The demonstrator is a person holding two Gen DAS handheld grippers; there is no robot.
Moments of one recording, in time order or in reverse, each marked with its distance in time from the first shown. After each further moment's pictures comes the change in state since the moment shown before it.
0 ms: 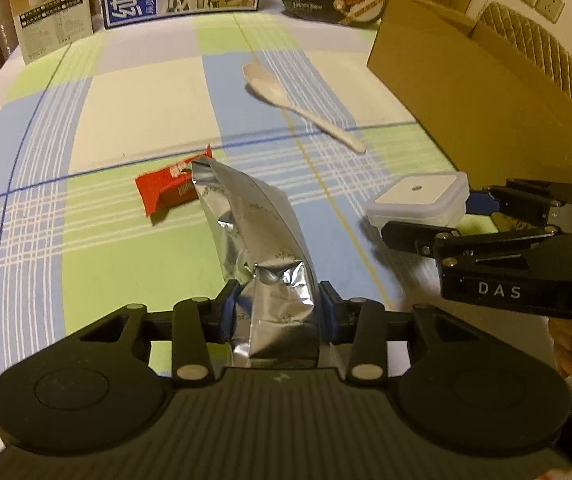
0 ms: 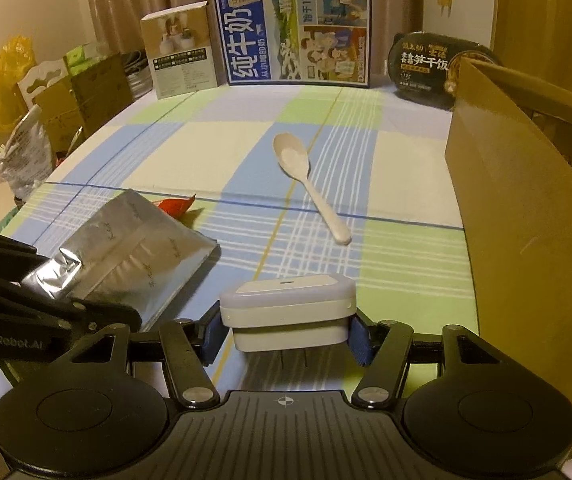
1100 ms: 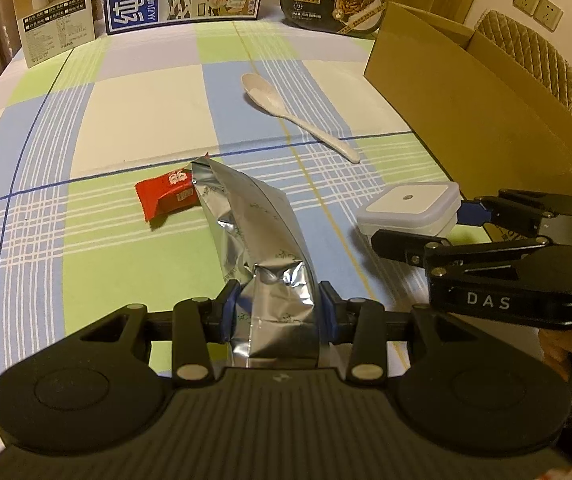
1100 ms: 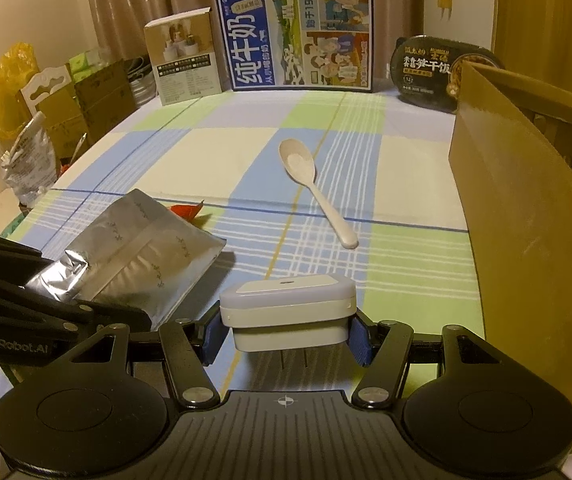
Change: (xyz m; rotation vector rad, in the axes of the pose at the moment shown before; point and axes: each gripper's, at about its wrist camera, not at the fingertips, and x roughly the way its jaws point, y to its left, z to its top) left arm -0.006 -0.002 0.001 -0.009 -0.017 -0.010; right arm -0.004 0.003 0.000 0.009 -0.024 0.010
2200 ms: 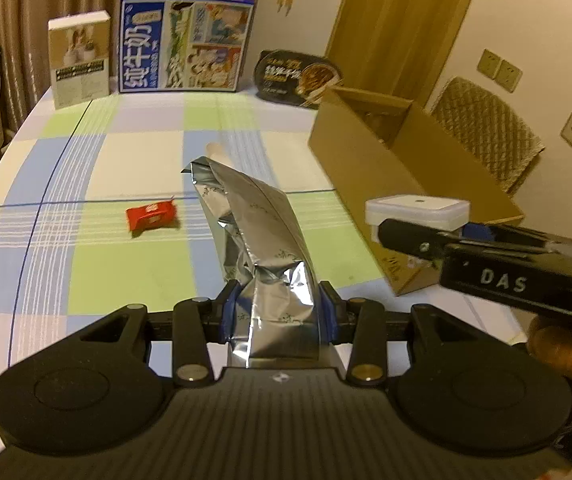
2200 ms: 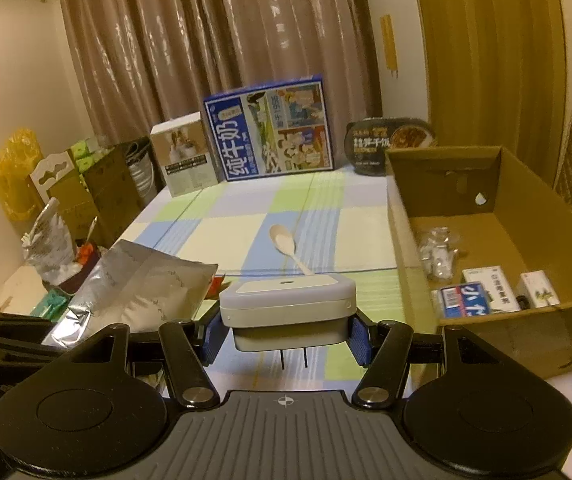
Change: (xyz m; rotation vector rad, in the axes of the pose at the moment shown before) left arm -0.130 -0.084 -0.031 -0.076 -0.189 -0.019; right arm -0.171 0.003 -0.002 0.124 -0.201 -0.017
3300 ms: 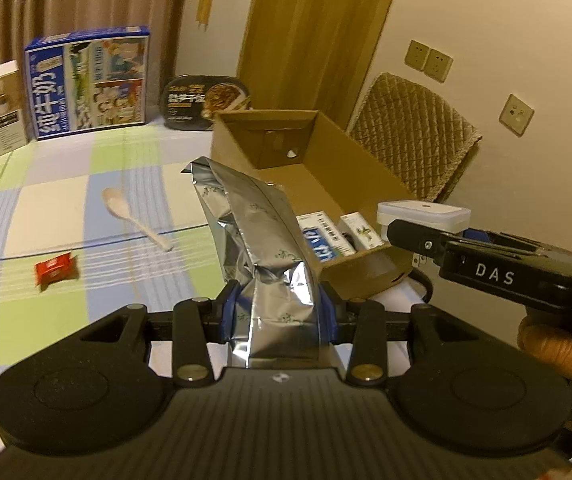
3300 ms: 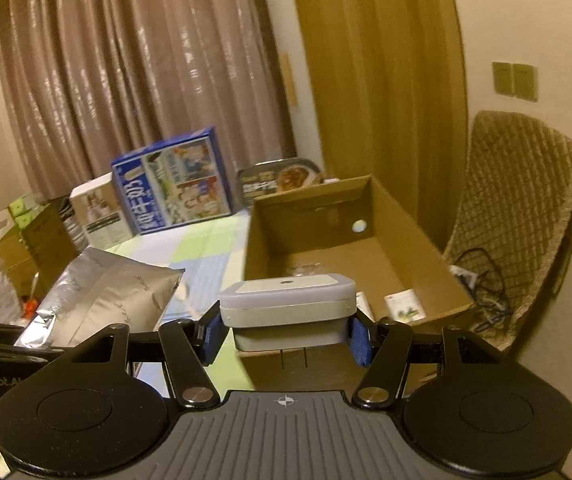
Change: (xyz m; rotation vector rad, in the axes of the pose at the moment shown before) left arm 0.011 -0.108 0.033 0.114 -0.015 -0.121; right arm -0.072 -0.112 0.014 0.122 -0.109 -0.180
